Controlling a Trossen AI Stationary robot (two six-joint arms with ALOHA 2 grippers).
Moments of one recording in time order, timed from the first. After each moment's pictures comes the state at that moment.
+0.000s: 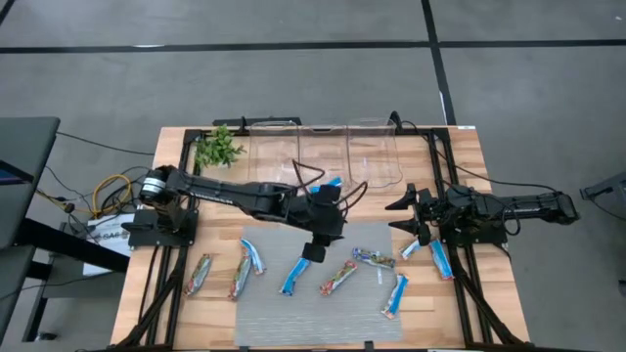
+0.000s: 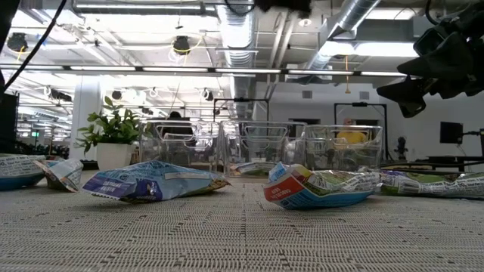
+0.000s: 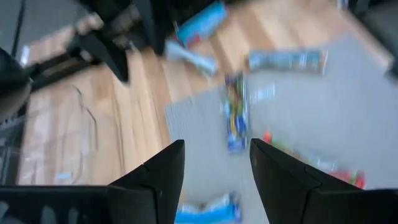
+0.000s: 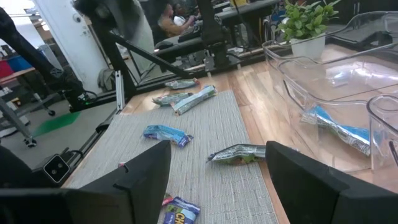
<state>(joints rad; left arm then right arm) -0.15 1.84 1.68 -0.56 -0.09 0.27 0.01 0.17 0.01 0.03 -0.10 0.24</state>
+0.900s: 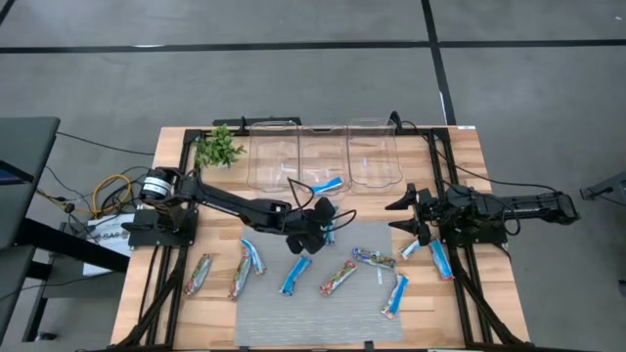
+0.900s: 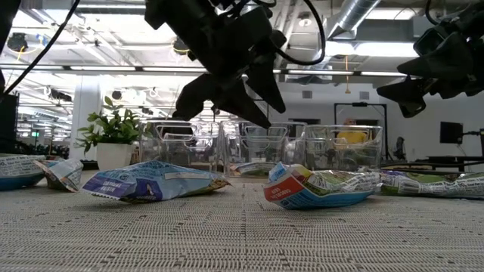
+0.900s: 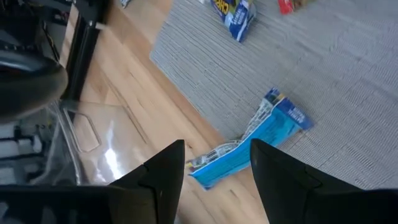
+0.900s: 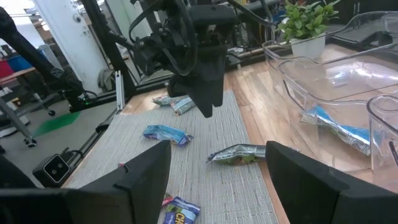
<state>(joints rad) -0.14 1.84 1.21 -0.14 -0.25 0.93 0.01 0.17 0.01 0.03 -0.10 0.24</state>
